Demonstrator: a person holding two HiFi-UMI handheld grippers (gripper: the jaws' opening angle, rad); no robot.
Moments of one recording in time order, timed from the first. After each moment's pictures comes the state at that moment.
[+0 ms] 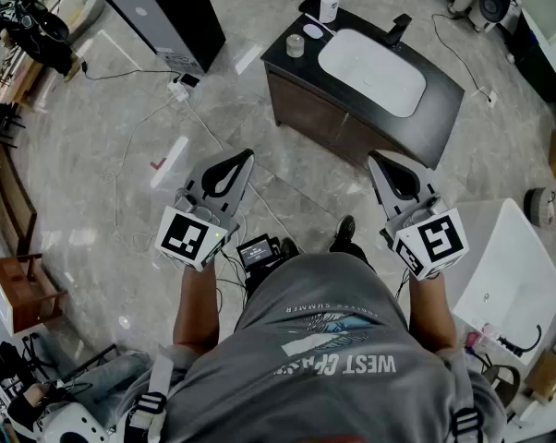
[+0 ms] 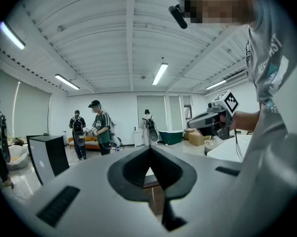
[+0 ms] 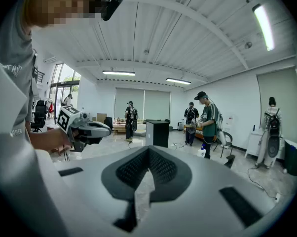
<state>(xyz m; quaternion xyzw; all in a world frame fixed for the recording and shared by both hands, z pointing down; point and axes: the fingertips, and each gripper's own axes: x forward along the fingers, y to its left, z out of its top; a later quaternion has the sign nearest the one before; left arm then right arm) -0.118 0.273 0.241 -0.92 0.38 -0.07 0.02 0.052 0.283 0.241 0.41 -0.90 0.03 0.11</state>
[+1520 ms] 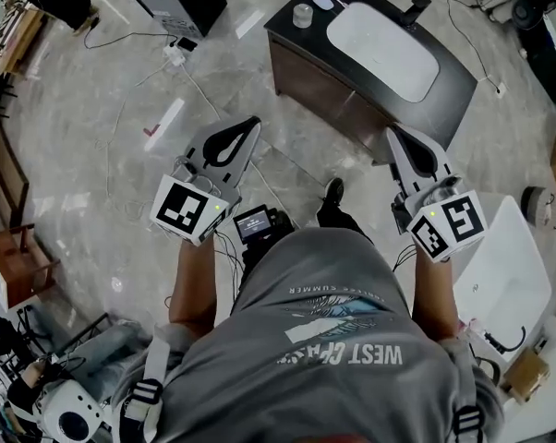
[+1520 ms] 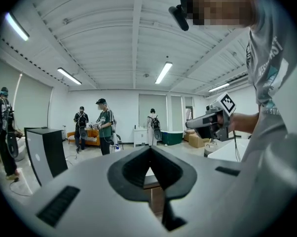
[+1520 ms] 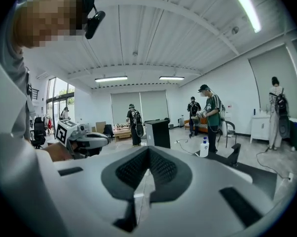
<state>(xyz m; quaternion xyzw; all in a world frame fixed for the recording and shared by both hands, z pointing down) -0.107 0.237 0.261 -0.92 0.38 -0.08 0.00 0.074 0.238 0.246 0.41 -0.90 0.10 0.06</state>
